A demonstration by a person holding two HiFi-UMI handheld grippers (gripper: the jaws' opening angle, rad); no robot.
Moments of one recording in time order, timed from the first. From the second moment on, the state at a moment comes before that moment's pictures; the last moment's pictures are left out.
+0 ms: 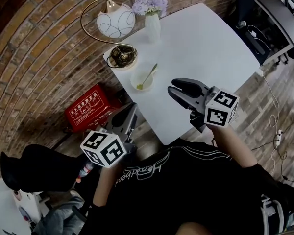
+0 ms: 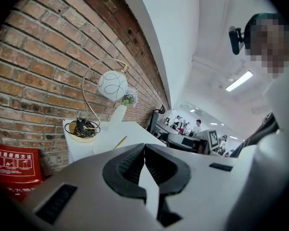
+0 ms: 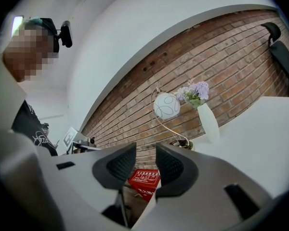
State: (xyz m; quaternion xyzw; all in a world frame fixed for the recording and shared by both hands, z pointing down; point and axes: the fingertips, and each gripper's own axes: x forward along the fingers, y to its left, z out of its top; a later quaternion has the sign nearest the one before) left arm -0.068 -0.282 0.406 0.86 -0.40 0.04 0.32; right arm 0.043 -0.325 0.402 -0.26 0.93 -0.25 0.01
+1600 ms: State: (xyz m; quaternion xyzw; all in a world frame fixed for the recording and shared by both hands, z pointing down) left arm -0.134 -0.327 0.467 0.80 -0.46 0.04 0.39; right arm -0.007 -0.448 0.536 -0.29 0.90 -0.33 -0.07
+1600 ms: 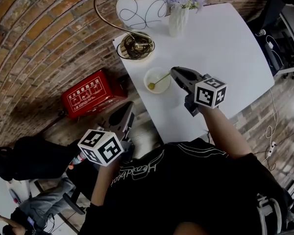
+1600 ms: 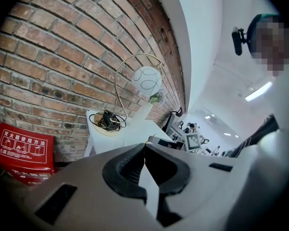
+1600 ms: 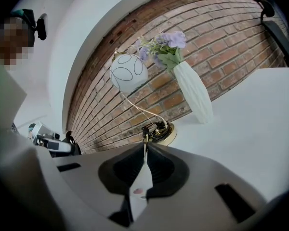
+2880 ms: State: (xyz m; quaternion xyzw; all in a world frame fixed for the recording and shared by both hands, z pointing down) left arm -0.142 -0.285 0.417 0.82 -0.45 0.00 0.34; right arm 0.013 -0.407 0.429 -0.35 0.91 -0.24 -0.01
